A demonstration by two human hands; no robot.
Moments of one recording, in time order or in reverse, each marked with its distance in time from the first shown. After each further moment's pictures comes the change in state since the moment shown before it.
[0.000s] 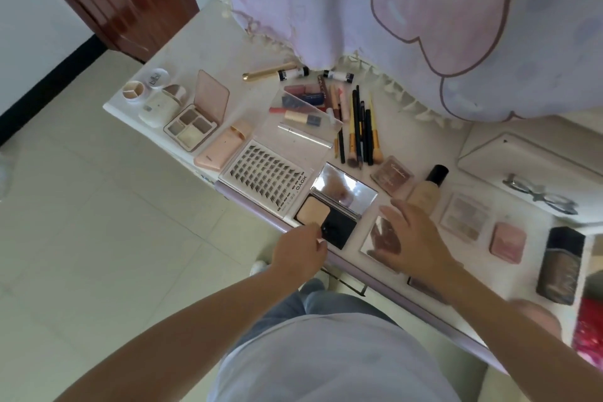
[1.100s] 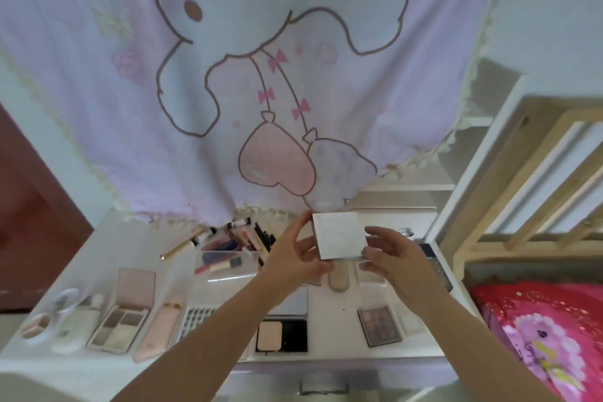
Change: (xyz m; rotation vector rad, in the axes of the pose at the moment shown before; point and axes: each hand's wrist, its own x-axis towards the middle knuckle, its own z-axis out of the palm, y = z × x) left_hand -0.013 0.114 -0.146 -0.949 -0.547 0.724; right_hand -0.096 -0.088 -0.126 1.469 0.856 0.252
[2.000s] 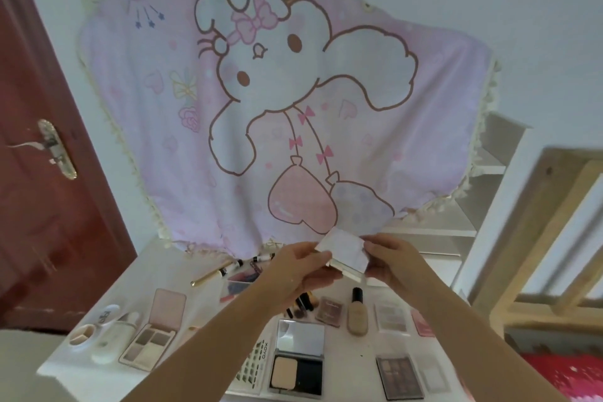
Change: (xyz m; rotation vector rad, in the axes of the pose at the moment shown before) left_hand -0.019 0.055 0.001 -0.120 0.062 -0.120; right_hand 0.016 -0.049 0.024 -0.007 -0.189 0.062
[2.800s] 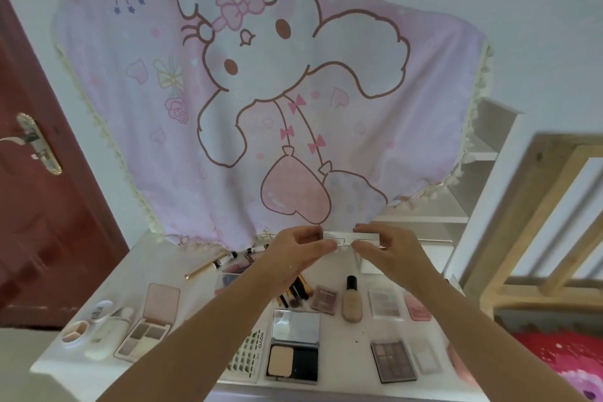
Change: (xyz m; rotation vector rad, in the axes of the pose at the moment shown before) left_hand 0.005 0.007 0.009 0.170 0.048 0.023; right_hand -0.017 -0.007 0.002 -0.695 0.127 -0.417
